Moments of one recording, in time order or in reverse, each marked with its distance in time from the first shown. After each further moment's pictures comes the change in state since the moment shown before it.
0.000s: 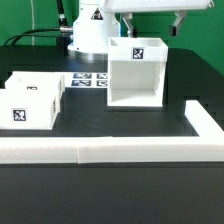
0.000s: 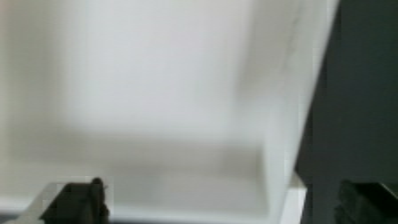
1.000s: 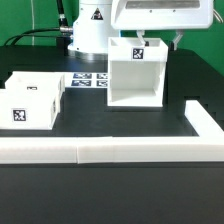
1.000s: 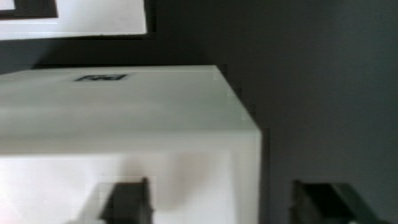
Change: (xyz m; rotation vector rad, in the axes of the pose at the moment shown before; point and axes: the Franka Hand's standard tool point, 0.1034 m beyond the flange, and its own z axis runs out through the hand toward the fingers) arm -0.037 -0.017 0.030 -0.008 -0.047 0.102
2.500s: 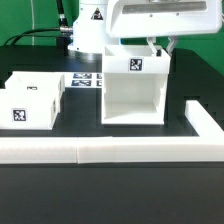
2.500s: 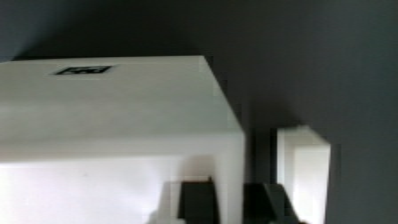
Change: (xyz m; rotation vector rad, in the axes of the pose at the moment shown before) arm 0.111 0.013 -0.006 0.035 0.062 -0.016
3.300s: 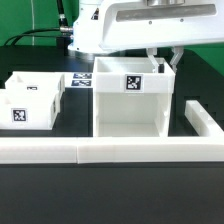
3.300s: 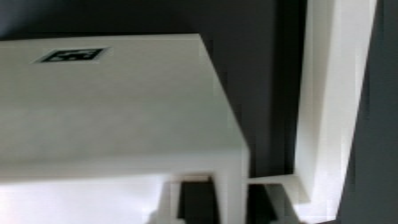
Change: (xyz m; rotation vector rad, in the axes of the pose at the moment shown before) arm 0.073 0.011 -0.001 0.013 0.106 0.016
